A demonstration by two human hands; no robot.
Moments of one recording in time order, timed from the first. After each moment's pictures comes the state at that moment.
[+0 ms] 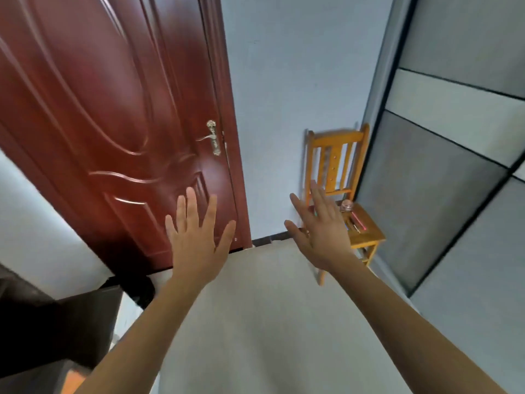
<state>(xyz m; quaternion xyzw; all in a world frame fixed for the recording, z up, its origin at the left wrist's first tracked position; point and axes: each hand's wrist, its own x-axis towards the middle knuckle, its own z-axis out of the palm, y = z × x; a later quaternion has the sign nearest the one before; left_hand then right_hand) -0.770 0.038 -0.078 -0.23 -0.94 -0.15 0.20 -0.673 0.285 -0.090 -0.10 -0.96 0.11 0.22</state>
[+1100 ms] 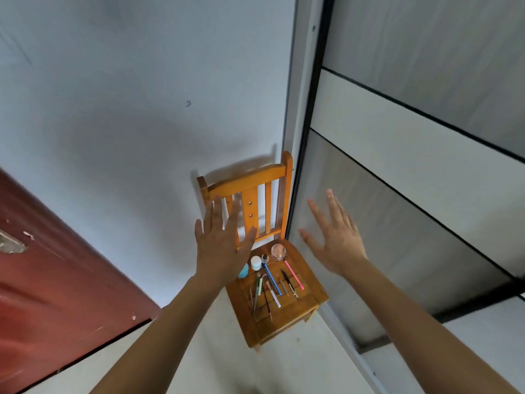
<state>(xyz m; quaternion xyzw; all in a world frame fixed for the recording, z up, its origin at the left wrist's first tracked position) -1.094 0.630 -0.161 -0.37 -0.90 -0.21 0.07 -0.927 0.825 -0.144 -0.30 -0.94 0.10 0.09</state>
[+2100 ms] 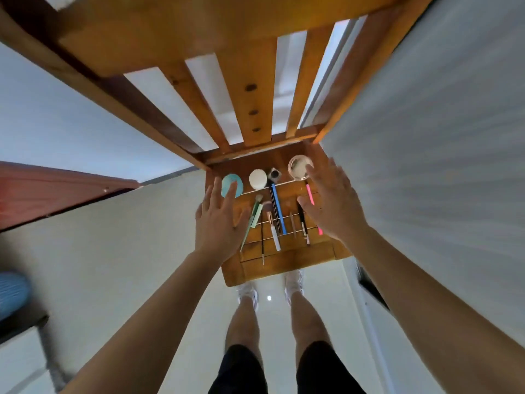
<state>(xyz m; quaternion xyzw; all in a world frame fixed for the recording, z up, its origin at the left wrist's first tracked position) -1.173 0.746 -0.512 -0.19 -0.94 -0.10 -0.25 -1.085 0.973 -0.531 -0.21 -0.95 0.17 -0.14</state>
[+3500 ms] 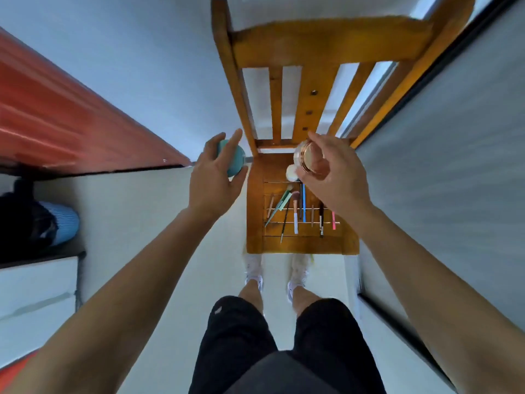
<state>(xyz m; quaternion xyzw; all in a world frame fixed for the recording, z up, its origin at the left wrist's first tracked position) -1.162 0.672 -0.339 -0.15 -0.96 -0.23 -0.03 -1.104 0.914 -0.367 -0.09 -0.95 0.29 0.02</state>
